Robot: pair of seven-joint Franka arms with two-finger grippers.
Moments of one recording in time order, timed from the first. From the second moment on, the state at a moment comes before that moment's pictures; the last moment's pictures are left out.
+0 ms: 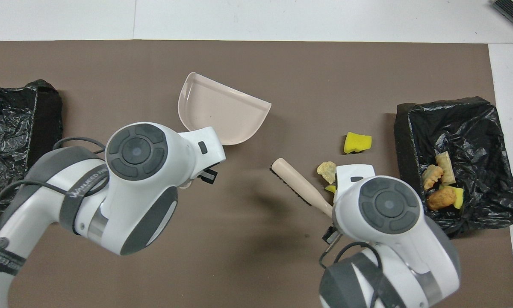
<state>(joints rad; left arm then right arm) -0.53 0.05 -0.01 -1.91 0.04 1.99 -0.07 0.29 -0.17 0.15 -2.17 -0.04 1.84 -0.36</state>
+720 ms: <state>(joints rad) -0.62 0.02 -0.03 -1.97 0.04 1.80 0.09 0.02 0.00 0.16 -1.92 -0.13 1.81 -0.89</state>
